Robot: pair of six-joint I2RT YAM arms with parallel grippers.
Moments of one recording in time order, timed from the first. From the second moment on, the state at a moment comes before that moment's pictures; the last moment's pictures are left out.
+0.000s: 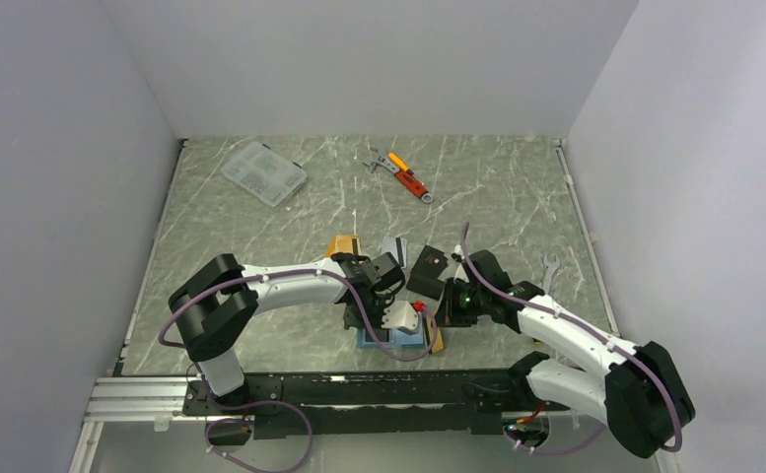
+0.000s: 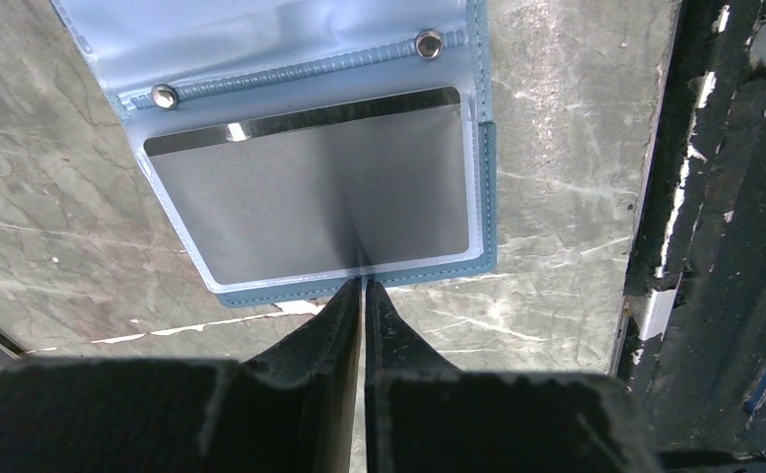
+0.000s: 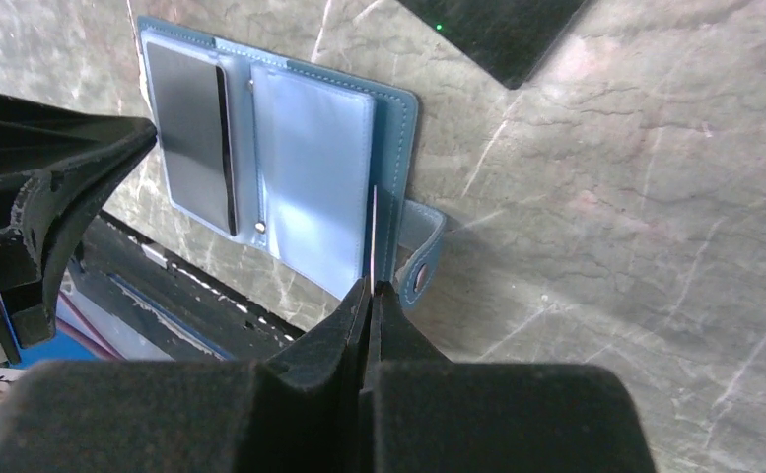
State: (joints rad) left arm -1.03 1.72 1.08 -0.72 0.18 0.71; right arm 0.53 1.03 0.45 -0.40 -0.33 0.62
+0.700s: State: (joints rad) left arm -1.04 1.72 1.06 -0.71 0.15 0.75; right arm 0.62 0.96 0.51 -0.45 -0.20 0.60
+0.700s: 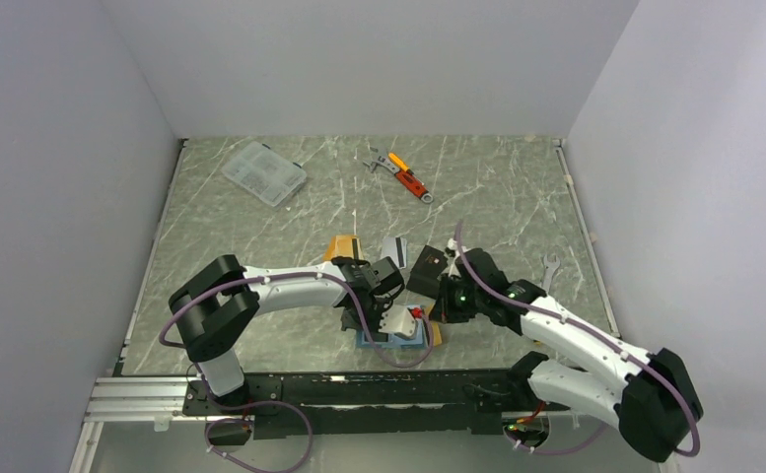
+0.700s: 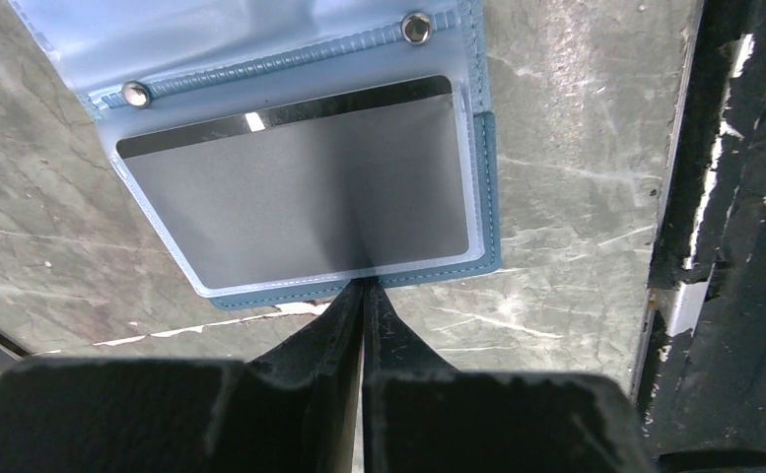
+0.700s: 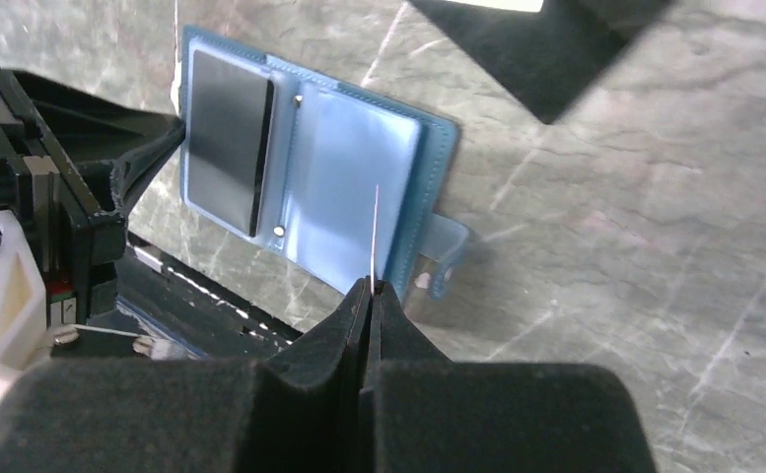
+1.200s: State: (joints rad) left arm -1.05 1.72 1.03 -0.66 0.01 0.80; right arm 0.75 1.10 0.59 -0.44 -0.09 0.52
